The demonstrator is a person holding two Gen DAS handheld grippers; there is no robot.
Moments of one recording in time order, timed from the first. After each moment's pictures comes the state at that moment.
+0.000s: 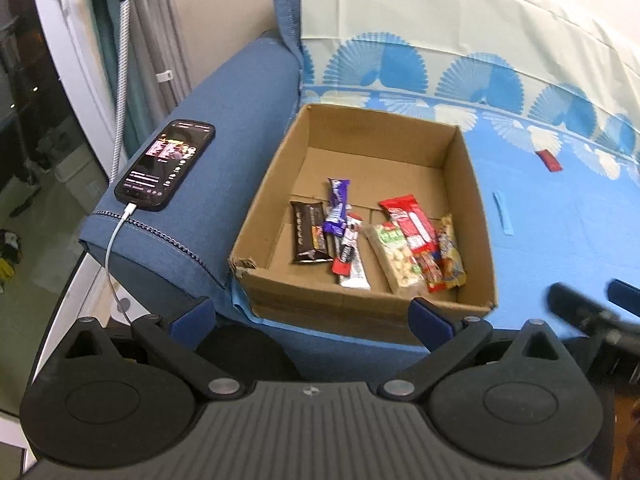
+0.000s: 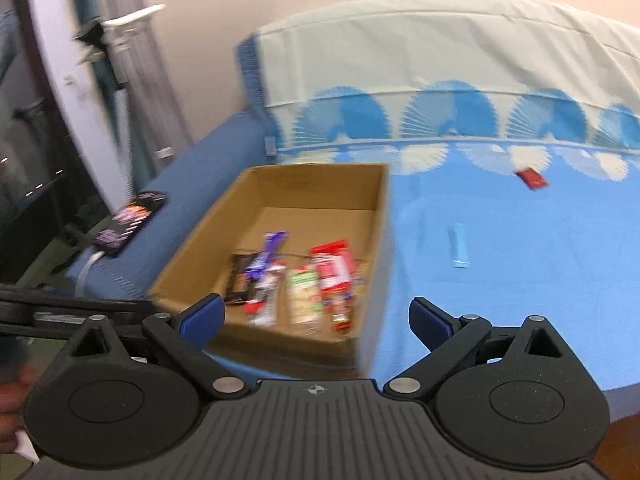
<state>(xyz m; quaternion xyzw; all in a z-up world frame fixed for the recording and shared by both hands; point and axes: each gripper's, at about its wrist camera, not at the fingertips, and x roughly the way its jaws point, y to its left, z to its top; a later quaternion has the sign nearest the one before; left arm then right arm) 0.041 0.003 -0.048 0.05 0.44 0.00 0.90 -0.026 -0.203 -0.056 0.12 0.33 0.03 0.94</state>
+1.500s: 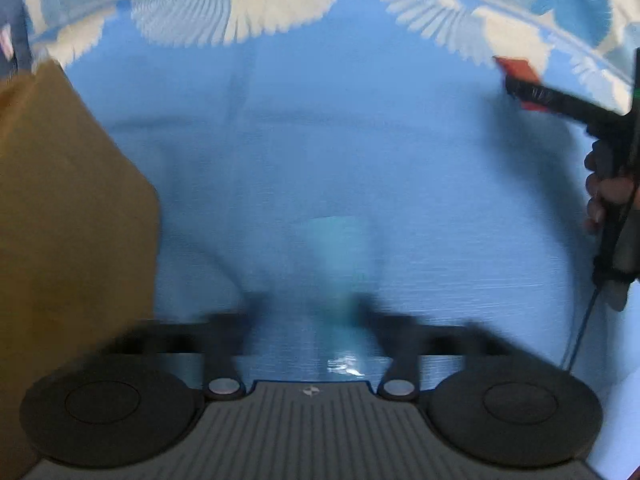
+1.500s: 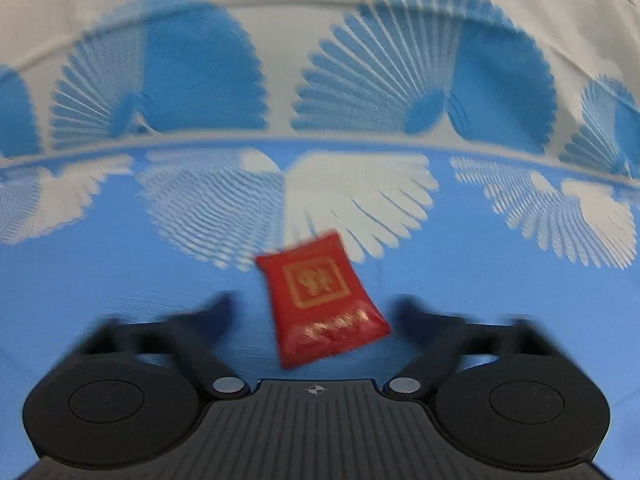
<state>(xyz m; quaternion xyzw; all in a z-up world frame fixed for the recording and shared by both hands) 0.319 -0.315 -0.258 0.09 0.56 -0.11 0.82 0.377 -0.593 -0.304 0.04 0.32 -0.10 0.94</state>
